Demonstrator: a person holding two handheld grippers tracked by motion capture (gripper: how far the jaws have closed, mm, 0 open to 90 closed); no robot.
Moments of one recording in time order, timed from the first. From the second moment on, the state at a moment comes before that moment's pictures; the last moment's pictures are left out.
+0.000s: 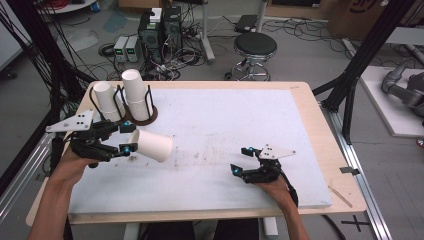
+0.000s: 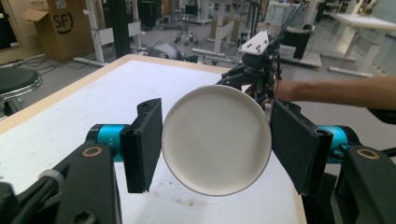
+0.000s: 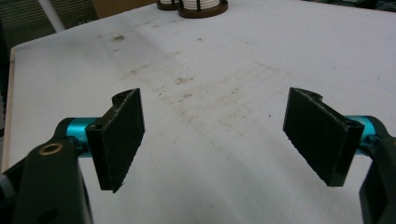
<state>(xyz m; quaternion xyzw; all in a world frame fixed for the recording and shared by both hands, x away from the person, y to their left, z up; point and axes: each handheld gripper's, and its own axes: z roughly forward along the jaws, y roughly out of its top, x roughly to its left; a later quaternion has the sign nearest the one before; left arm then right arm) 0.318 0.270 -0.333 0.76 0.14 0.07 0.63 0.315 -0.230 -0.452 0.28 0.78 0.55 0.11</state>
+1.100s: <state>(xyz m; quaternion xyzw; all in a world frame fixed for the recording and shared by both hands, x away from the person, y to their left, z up) 0.322 0.268 -0.341 0.76 0.14 0.06 0.64 0.318 -0.231 -0.434 0.26 0.77 0.58 0.11</state>
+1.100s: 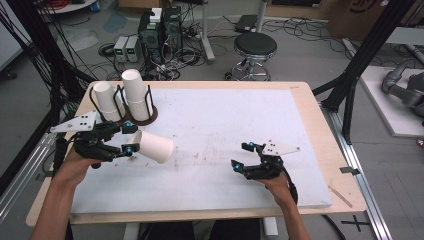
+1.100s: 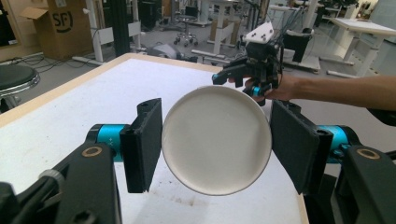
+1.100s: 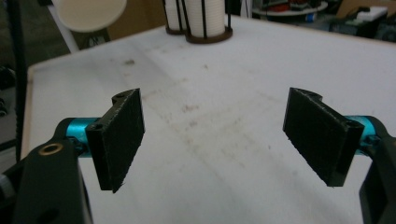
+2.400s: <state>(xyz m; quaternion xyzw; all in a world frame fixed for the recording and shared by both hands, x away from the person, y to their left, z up) 0.321 0.226 -0.344 0.77 0.09 0.01 0.64 0.330 -0.155 -0.355 0.12 0.76 0.64 0.06</state>
